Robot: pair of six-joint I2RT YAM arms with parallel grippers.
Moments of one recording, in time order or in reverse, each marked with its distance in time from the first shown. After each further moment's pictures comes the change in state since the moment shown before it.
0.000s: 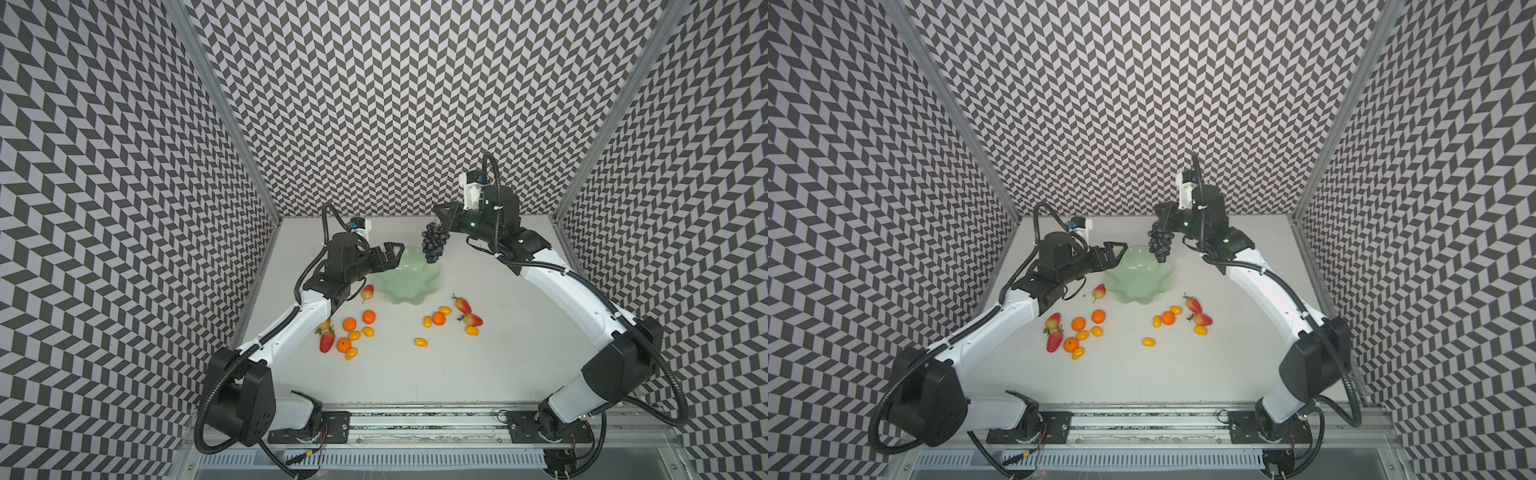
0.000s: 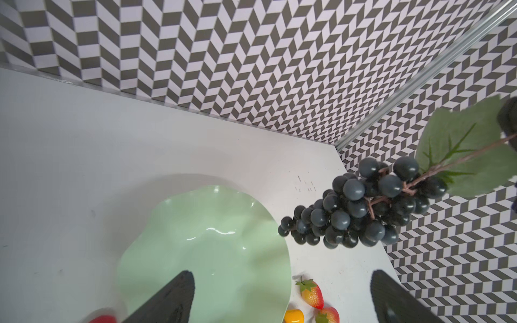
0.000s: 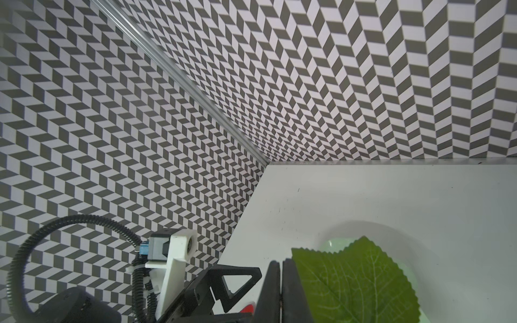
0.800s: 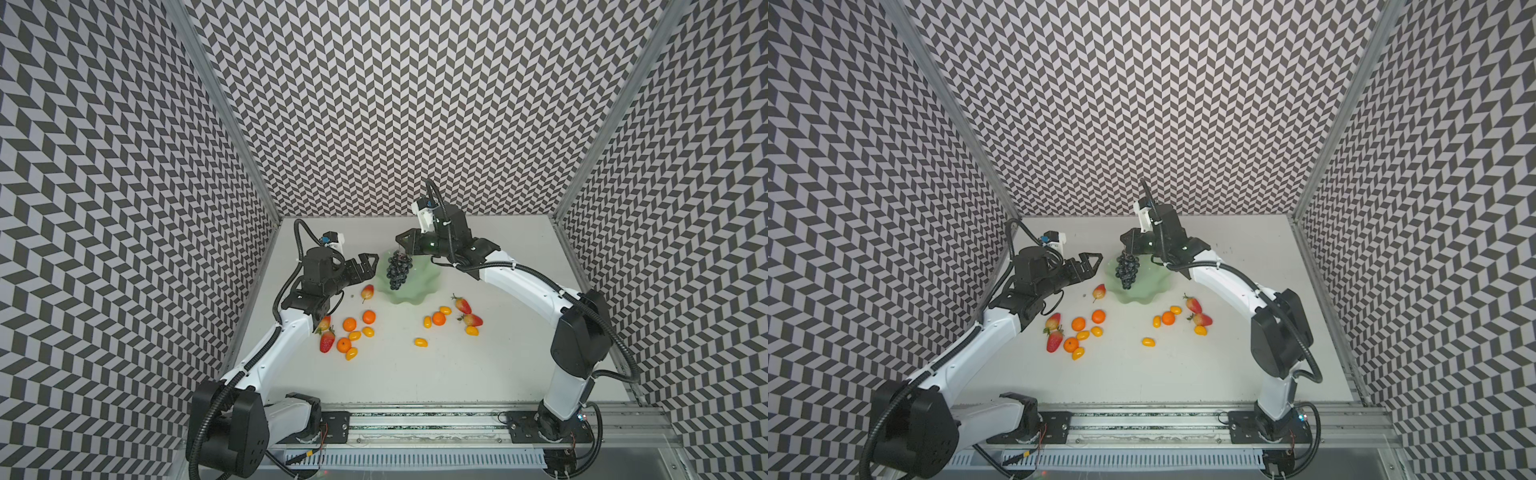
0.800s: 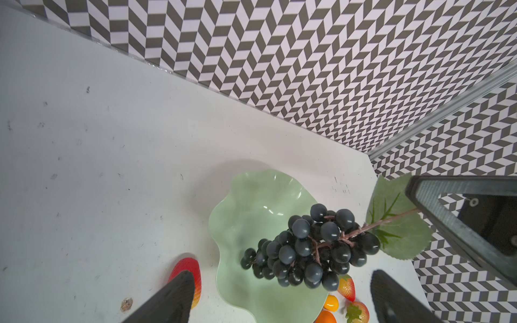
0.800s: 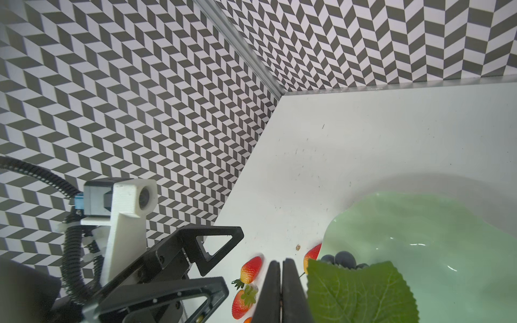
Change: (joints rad) left arm 0.134 -0.116 -0.149 -0.045 0.026 0.009; right arm 0.134 0.217 0.030 0.013 -0.056 -0.013
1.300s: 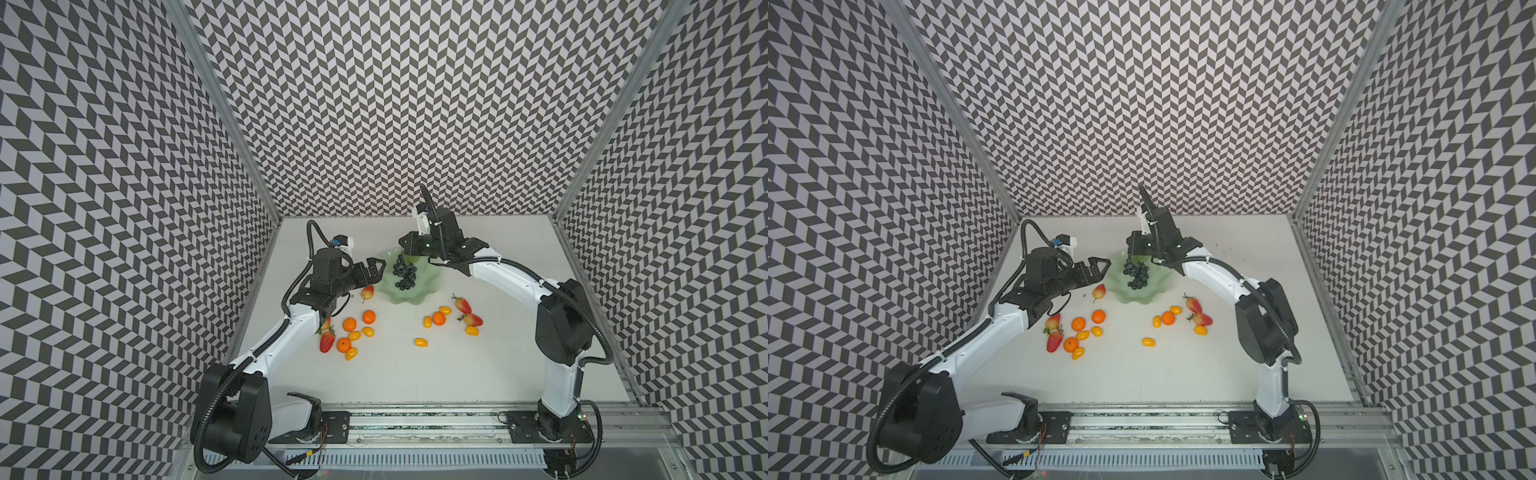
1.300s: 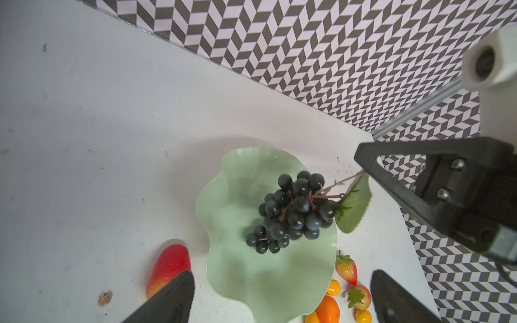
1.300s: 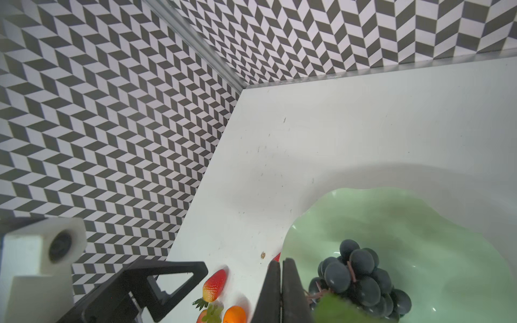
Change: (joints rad) left arm -0.056 0.069 0.000 0.000 0.012 0.008; right arm -0.035 0.115 0.045 -0.019 0.084 -0.011
